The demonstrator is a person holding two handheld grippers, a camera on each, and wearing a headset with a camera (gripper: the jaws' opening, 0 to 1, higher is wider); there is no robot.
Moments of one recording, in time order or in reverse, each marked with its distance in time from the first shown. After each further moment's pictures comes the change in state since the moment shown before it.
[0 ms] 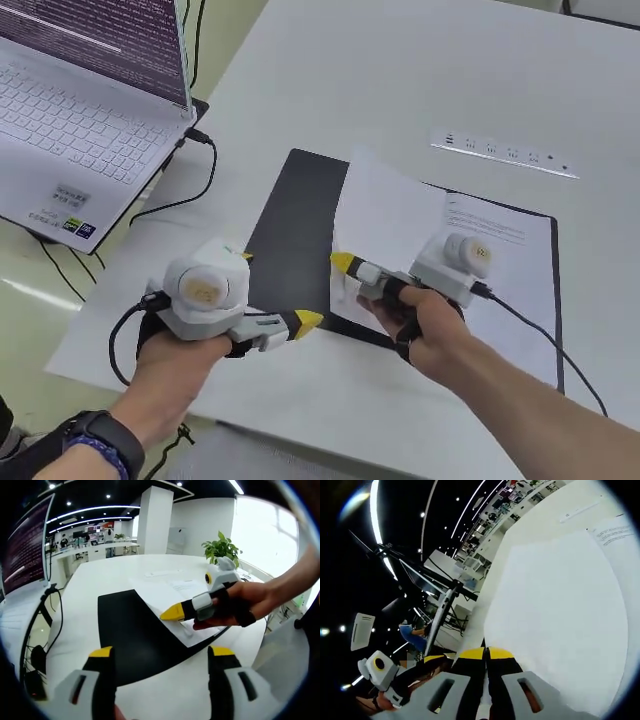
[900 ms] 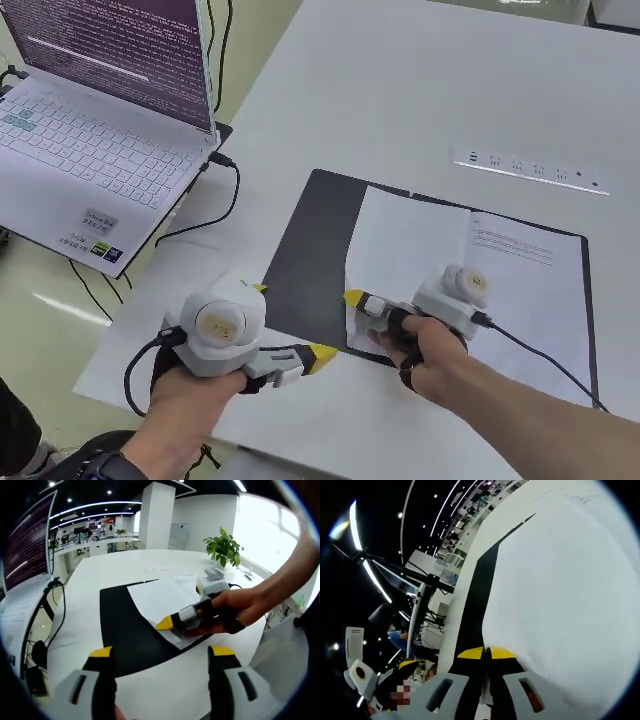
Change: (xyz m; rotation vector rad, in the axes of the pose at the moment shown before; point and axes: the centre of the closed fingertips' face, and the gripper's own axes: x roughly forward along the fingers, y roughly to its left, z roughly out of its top) left arm -0.007 0.000 -0.017 -0.017 0.038 0.010; right arm 0.027 -0.048 -0.033 0.142 0.026 -0.130
